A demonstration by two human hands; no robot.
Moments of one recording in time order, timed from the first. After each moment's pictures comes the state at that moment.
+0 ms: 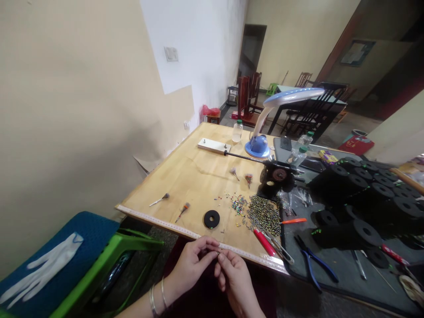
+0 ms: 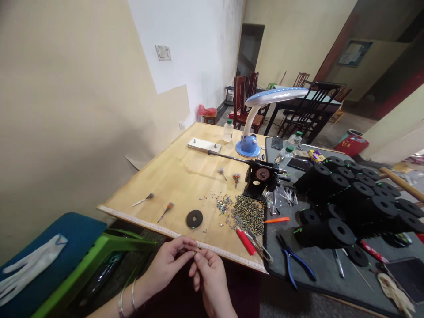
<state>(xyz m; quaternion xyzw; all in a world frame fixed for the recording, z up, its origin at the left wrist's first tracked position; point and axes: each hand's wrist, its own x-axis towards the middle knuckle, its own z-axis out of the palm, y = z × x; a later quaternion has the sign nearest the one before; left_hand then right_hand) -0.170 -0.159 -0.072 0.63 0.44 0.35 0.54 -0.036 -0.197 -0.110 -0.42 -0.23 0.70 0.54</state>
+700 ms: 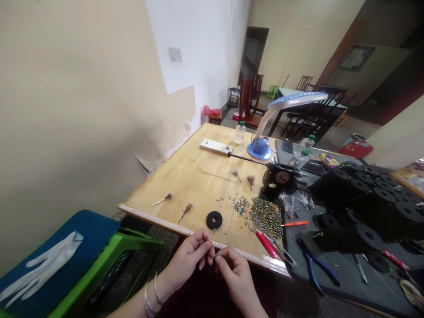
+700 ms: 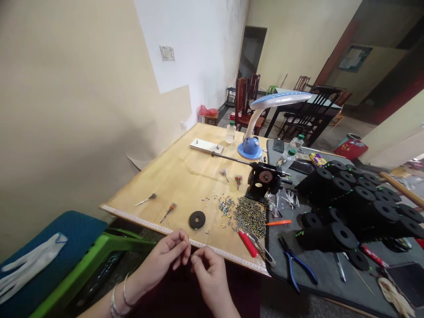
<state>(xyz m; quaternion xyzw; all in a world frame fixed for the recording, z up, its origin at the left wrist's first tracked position) -0.179 -0.150 -0.048 0.49 0.40 0.37 0.68 -0.028 -0.195 -0.090 -0.47 -0.48 0.56 0.50</state>
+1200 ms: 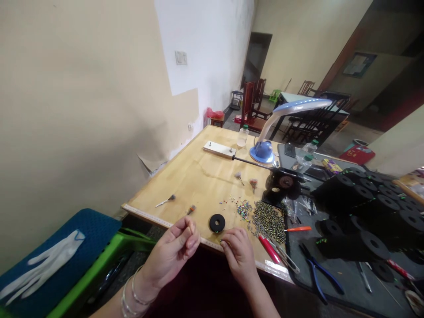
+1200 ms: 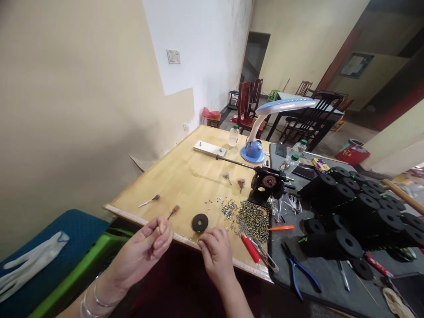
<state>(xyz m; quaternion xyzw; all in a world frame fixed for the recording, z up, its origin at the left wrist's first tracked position) -0.203 -0.144 0.015 0.29 0.26 0.50 0.77 -0.009 -0.154 -0.078 -0.46 -0.73 0.19 0.47</state>
